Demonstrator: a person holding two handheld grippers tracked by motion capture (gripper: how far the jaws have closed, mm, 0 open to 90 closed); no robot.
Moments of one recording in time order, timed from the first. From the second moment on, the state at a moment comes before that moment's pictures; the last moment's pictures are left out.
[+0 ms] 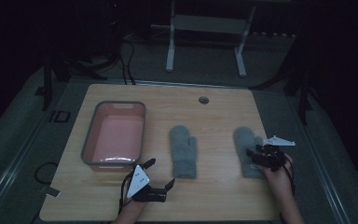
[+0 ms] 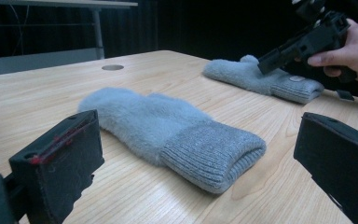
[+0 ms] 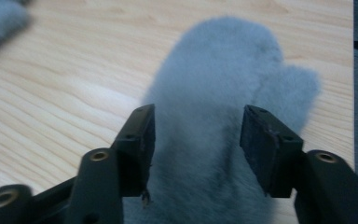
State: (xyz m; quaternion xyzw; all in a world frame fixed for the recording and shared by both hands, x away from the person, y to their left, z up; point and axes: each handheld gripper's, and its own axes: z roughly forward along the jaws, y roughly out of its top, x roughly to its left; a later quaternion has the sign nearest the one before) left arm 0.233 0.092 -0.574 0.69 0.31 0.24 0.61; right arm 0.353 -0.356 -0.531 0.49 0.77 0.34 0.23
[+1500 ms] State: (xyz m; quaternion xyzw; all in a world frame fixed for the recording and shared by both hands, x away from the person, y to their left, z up) left arm 0.231 0.093 -0.574 0.69 0.31 0.25 0.61; right arm 0.339 -0.227 -0.463 0.52 0.70 0.42 0.24
